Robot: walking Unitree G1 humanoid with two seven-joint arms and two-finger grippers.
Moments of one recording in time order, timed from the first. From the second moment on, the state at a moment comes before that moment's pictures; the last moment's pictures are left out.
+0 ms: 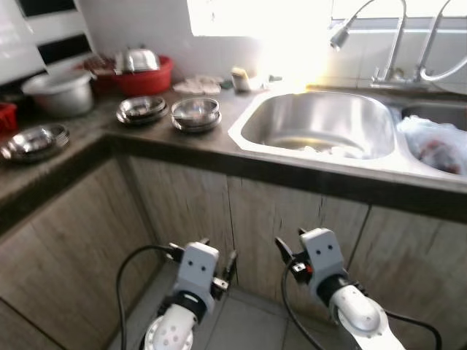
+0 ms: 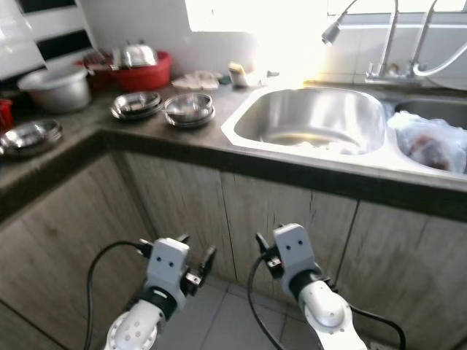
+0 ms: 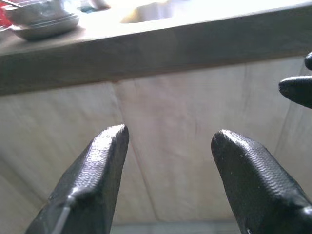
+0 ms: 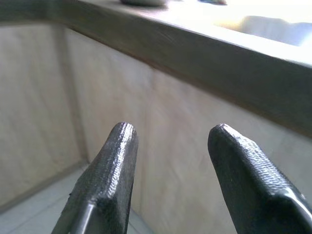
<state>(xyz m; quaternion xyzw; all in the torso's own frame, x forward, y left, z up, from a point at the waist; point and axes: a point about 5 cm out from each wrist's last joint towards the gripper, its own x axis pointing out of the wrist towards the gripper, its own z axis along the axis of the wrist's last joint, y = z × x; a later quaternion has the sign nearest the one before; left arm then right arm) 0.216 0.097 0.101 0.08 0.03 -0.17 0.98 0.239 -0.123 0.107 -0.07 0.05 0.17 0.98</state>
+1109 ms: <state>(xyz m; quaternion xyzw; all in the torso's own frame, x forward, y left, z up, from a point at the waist) 0.217 0.116 0.095 0.10 0.05 -0.12 0.99 0.237 -0.097 0.112 -0.05 0.03 0.20 0.98</state>
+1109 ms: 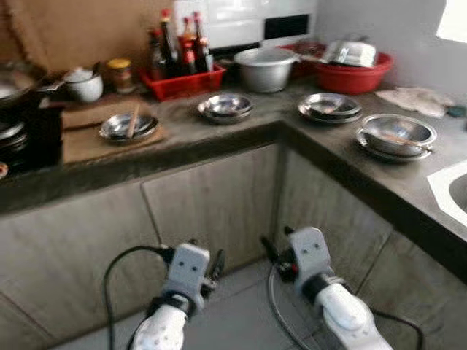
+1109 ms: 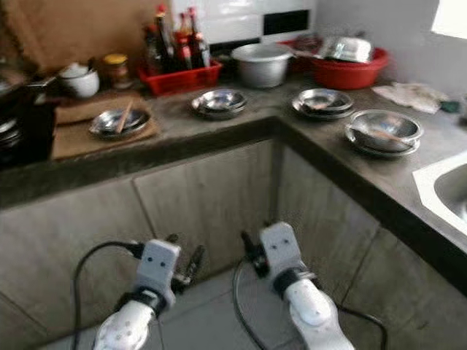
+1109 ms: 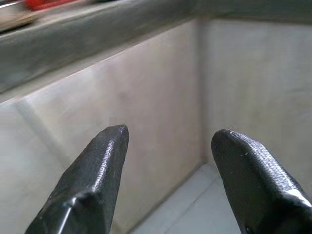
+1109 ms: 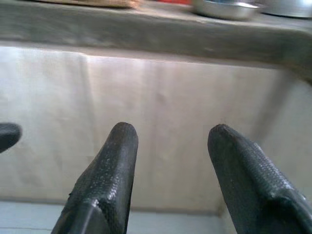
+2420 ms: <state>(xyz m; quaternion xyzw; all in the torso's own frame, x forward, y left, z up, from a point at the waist) 0.212 0.109 0.094 0.09 0.06 -0.12 0.99 0.237 -0.106 0.105 -0.06 0.05 0.19 0.98</state>
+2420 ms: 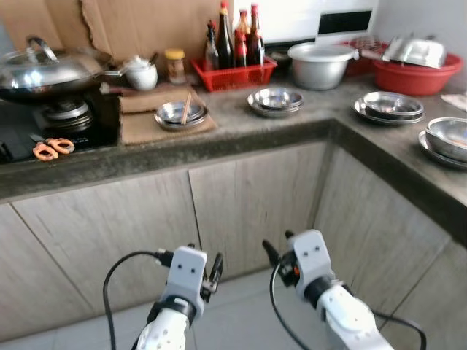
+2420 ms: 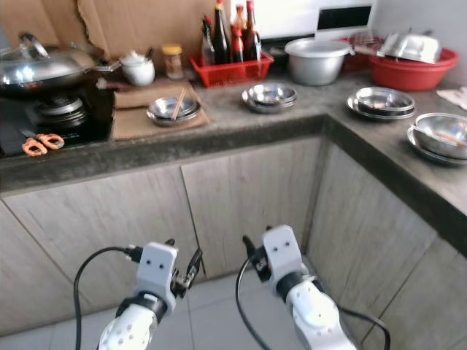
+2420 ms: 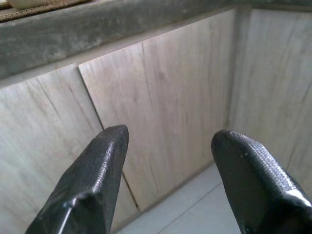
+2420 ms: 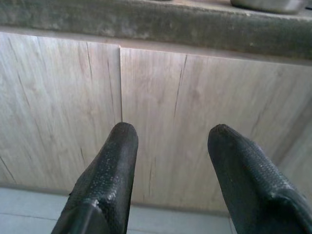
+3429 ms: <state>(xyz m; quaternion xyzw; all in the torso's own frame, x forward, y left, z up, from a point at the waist) 0.213 0.113 0.094 0.09 0.07 -0.11 0.99 0.240 -0.104 0.107 -0.05 0.05 0.19 0.98</state>
